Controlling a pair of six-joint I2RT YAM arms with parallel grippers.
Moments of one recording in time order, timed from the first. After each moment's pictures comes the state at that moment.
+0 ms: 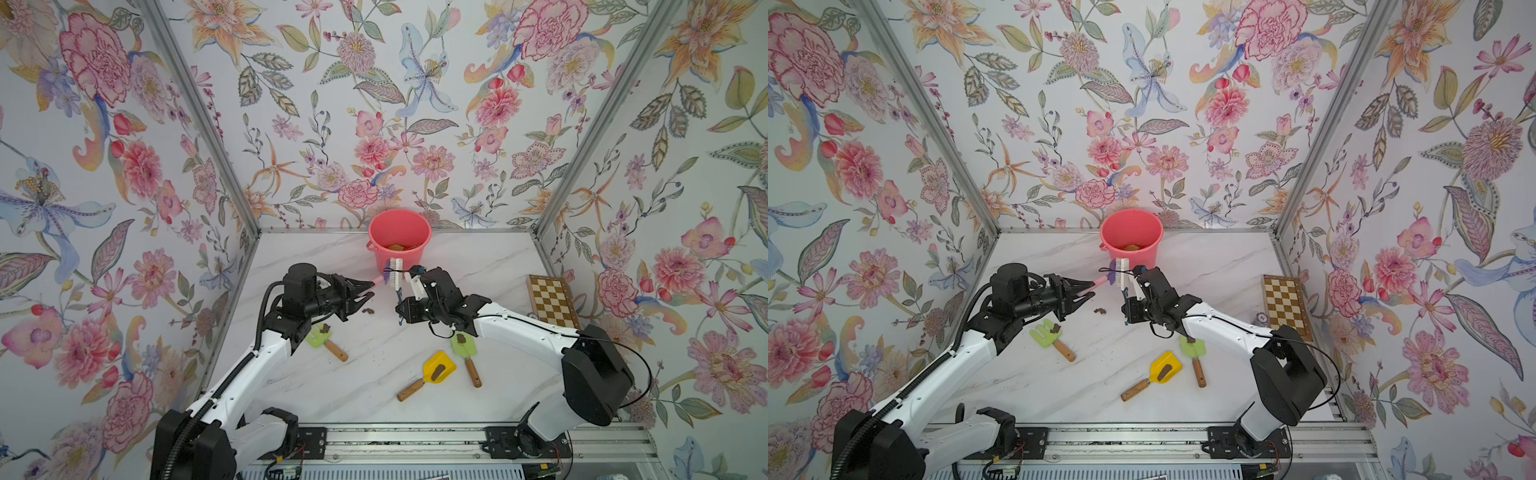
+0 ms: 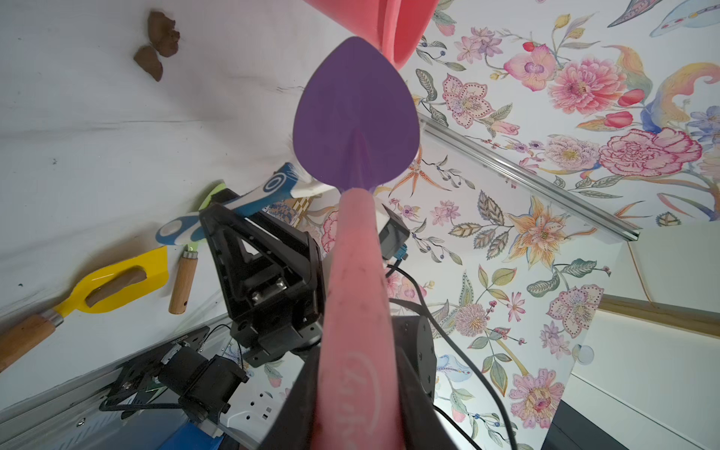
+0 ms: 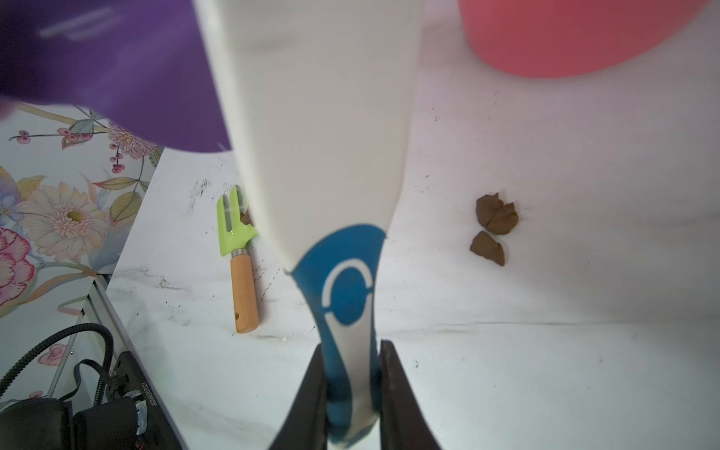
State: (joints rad) left arm -0.33 1.13 0.82 -0.03 0.72 -1.74; right arm 0.75 1.60 1.07 -0.22 -0.20 0.50
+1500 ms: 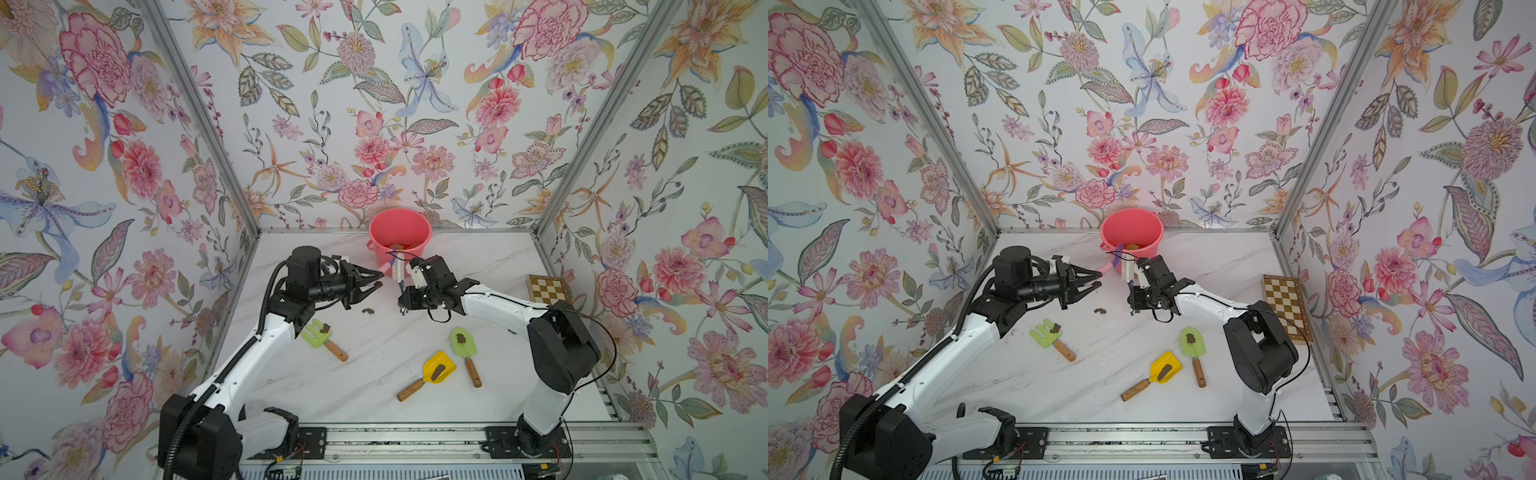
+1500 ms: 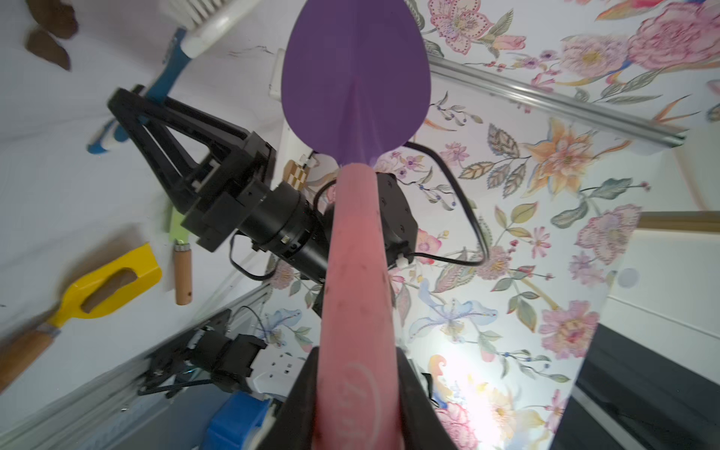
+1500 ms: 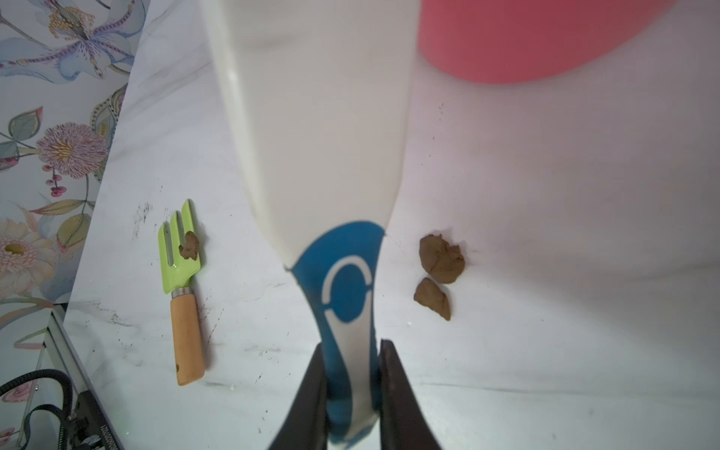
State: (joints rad) left arm -0.34 1.27 1.08 -0.21 0.83 -1.47; right arm 0.63 1.77 1.22 -0.27 -0.25 0.47
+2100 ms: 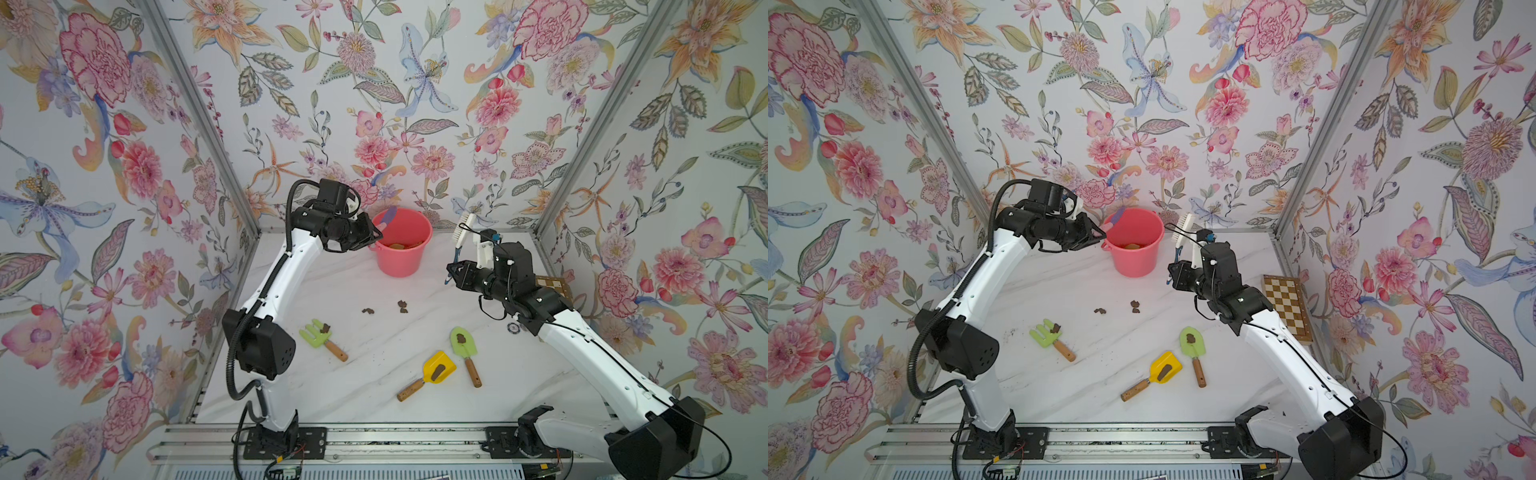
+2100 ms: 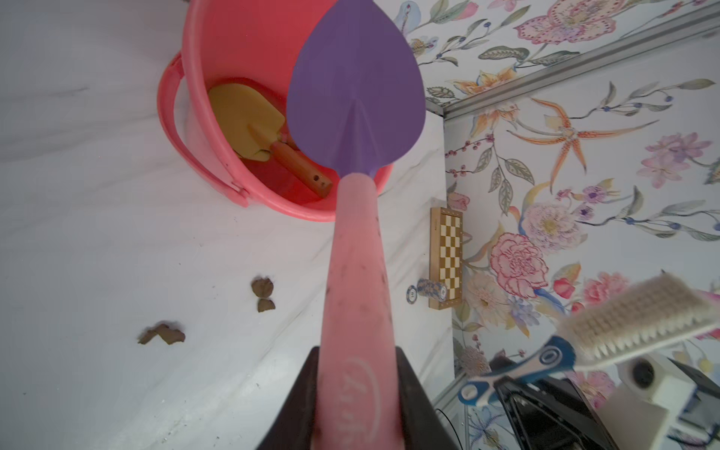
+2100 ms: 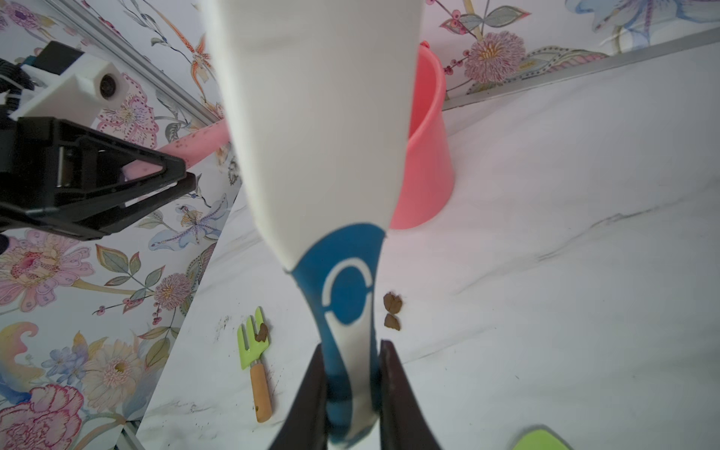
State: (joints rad) left arm -0.35 1.93 2.11 -1.00 0.44 -0.61; right arm 0.47 1.18 1.10 -0.40 -0.12 0.55
